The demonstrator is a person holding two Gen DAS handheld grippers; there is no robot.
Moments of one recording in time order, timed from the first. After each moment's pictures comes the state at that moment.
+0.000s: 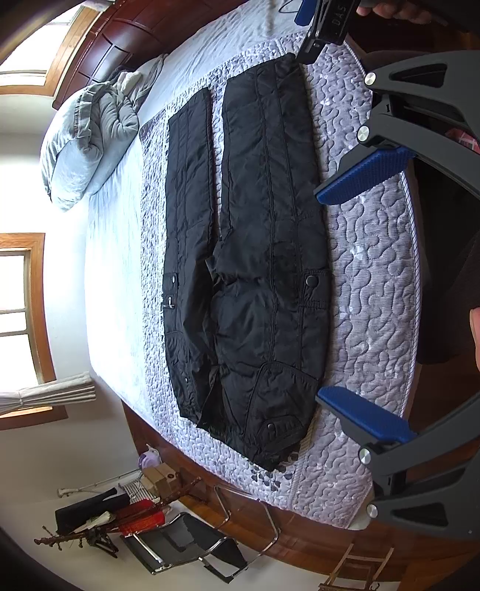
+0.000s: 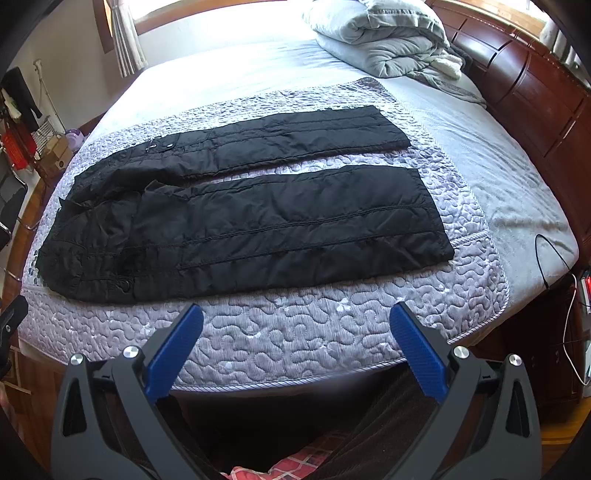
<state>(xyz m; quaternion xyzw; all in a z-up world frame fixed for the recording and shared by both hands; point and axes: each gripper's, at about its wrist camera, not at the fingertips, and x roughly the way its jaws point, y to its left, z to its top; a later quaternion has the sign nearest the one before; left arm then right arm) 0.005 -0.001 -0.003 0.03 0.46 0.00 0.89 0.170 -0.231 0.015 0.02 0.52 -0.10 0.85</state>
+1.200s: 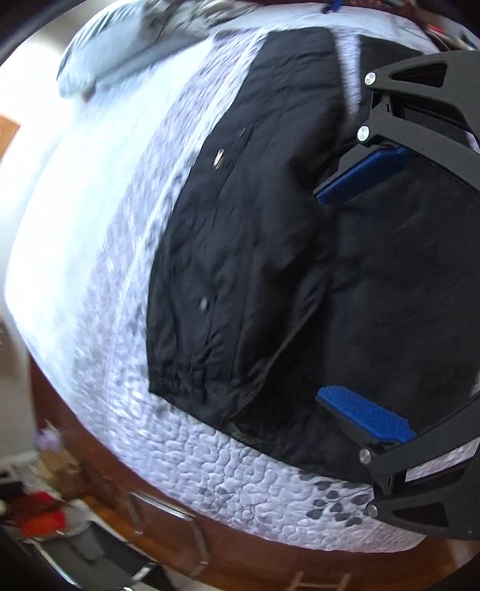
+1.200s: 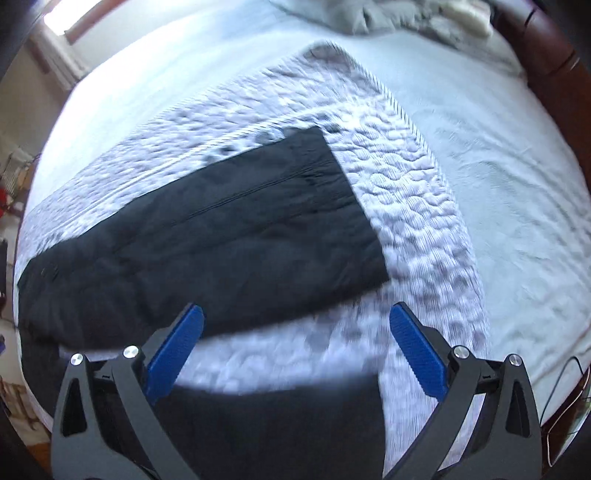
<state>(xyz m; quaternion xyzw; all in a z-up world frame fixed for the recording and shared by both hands) 0.351 0.224 -0.104 -0.12 0.60 0.06 0.79 0.538 -0.521 -0.074 0.10 0.61 -0.09 0.78</state>
